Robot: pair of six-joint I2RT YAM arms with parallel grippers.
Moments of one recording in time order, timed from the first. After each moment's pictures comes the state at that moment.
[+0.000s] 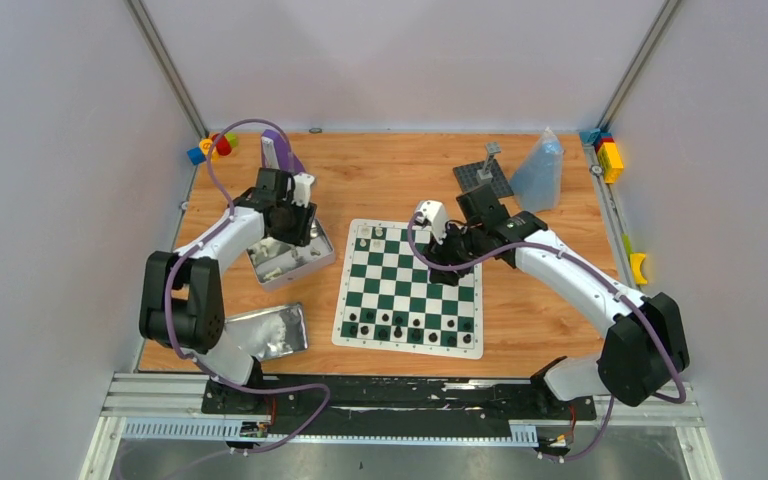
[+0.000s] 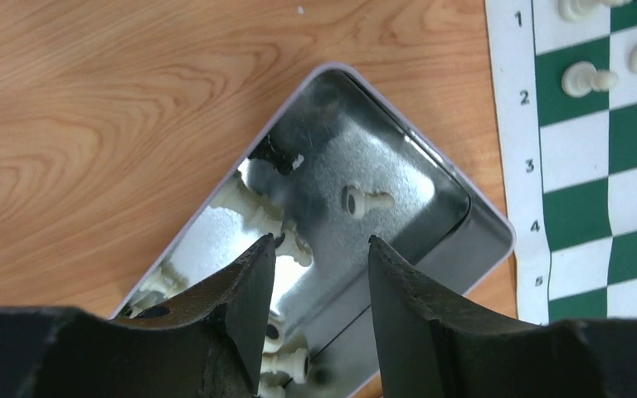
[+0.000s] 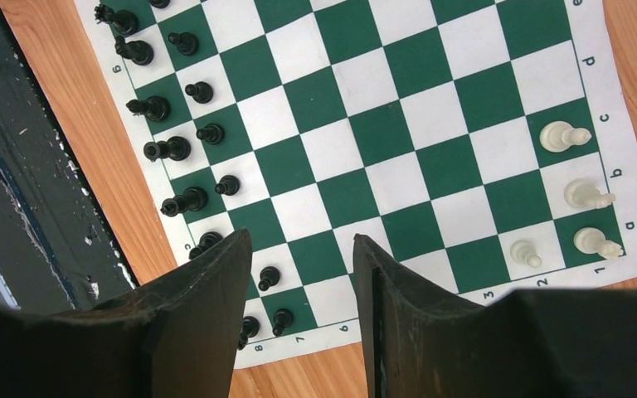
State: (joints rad) left arm -0.17 1.57 1.04 -0.47 0.15 0.15; right arm 0.56 1.39 1.08 -0.68 -0.47 -0.41
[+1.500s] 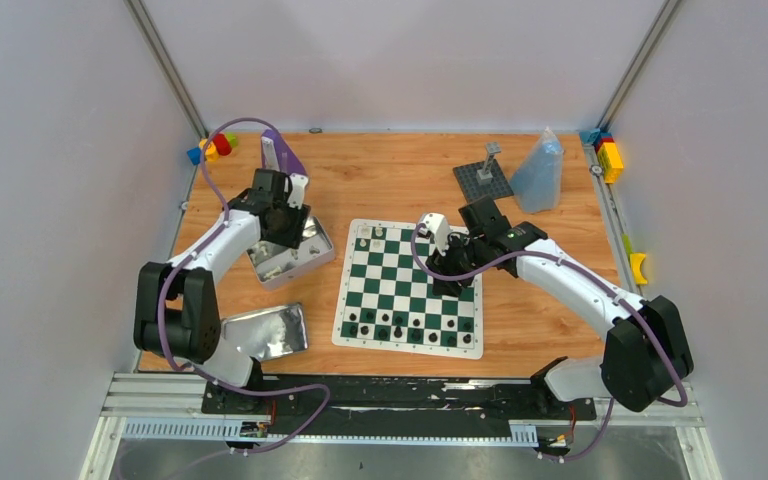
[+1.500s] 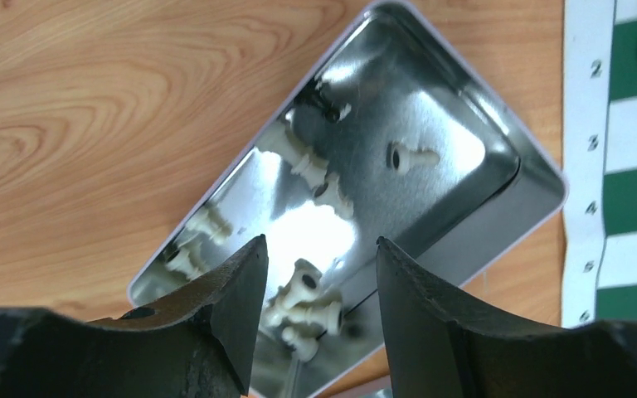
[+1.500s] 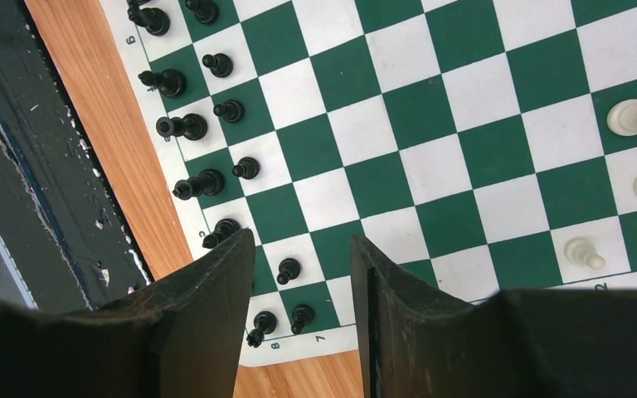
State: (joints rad) left arm -0.17 1.55 1.04 -0.50 0.02 0.11; right arm 0.55 1.36 0.98 -0.64 -0.51 -0.40
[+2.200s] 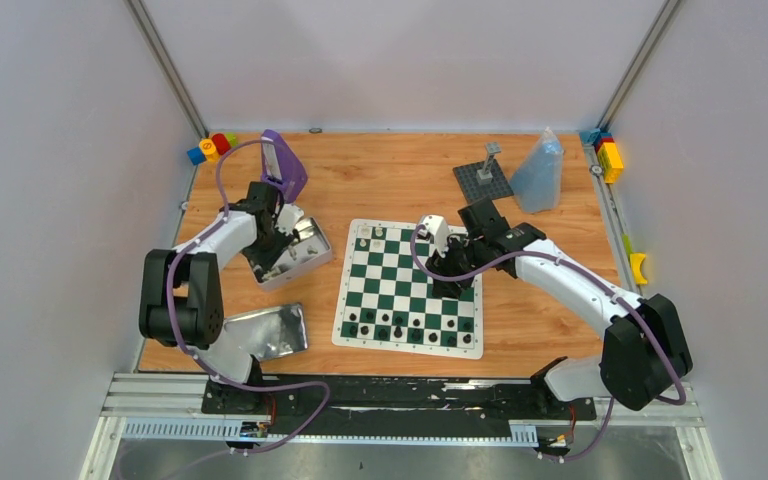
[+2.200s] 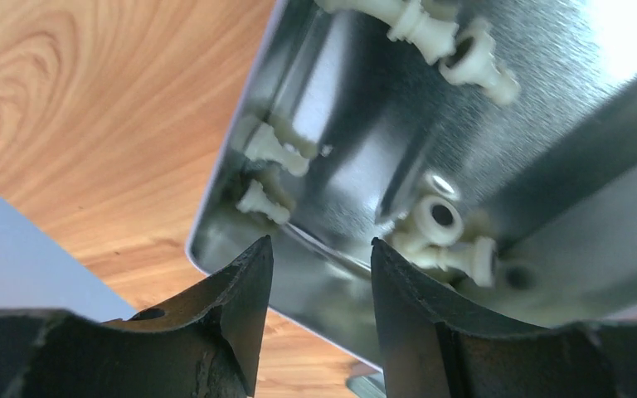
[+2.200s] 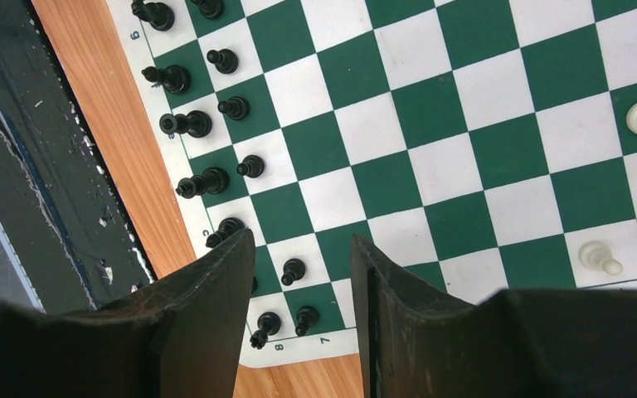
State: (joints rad) left arm -0.08 1.59 1.00 -0.67 -0.14 0.48; right arm 0.55 1.37 0.97 -0.64 -0.53 -0.40
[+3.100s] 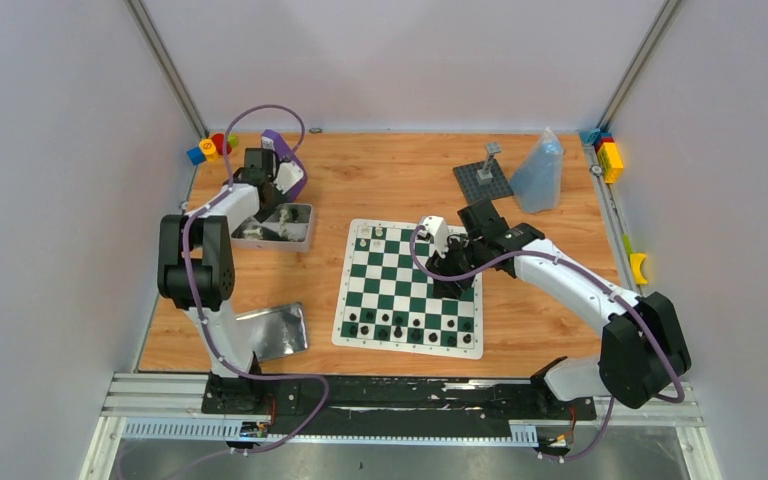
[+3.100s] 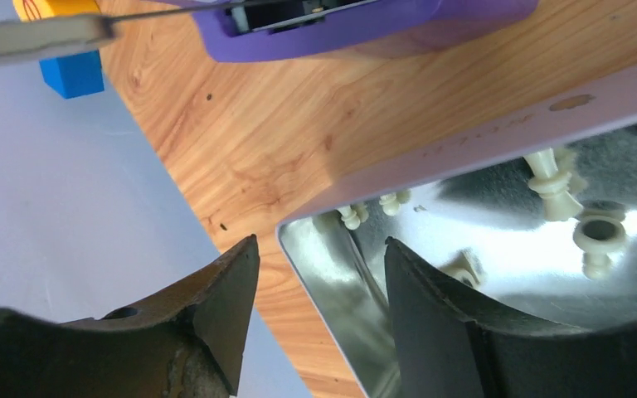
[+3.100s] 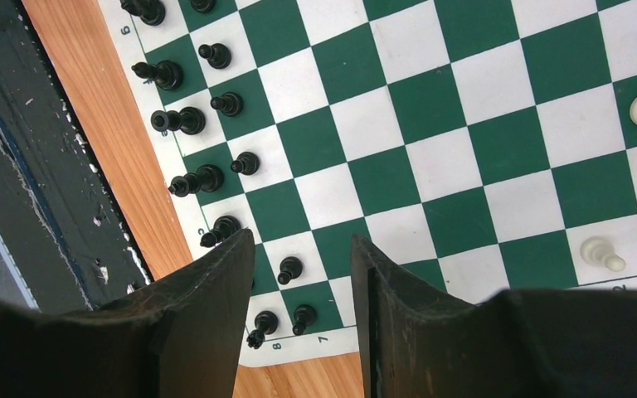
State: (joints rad) left arm -0.04 1.89 1.27 -0.30 -0.28 0.84; right arm 0.55 1.38 0.96 -0.63 -0.51 -0.40
